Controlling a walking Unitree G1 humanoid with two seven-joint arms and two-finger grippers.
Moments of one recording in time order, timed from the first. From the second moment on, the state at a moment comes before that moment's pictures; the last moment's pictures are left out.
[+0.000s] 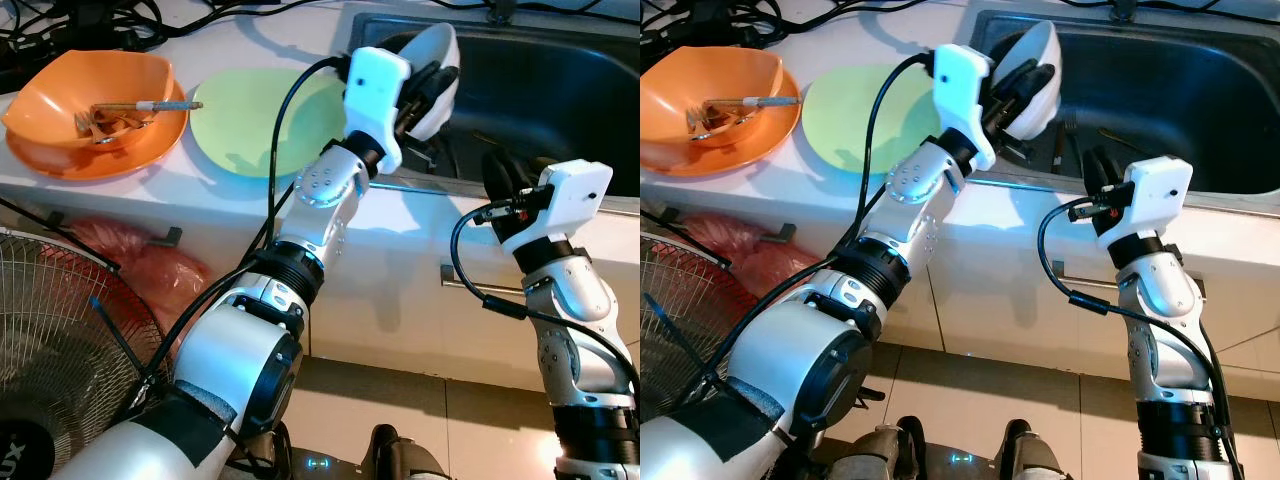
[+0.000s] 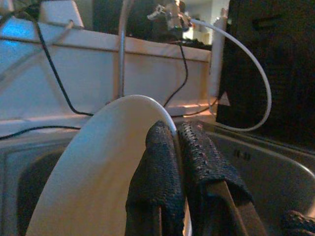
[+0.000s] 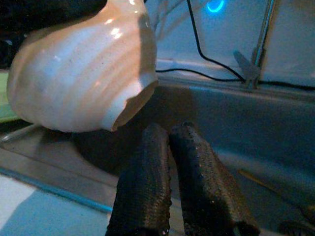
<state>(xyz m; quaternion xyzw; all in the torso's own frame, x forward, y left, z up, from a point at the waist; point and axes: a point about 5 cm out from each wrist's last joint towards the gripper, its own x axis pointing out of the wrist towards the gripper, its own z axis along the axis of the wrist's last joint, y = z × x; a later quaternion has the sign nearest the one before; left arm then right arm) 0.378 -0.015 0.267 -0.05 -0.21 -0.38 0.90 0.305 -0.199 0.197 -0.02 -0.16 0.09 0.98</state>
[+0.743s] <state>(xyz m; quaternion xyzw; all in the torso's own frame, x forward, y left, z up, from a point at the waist) 0.378 -0.016 0.266 -0.05 -0.21 -0.38 0.90 0.304 -0.198 0.203 -0.02 -0.17 0.10 0.98</state>
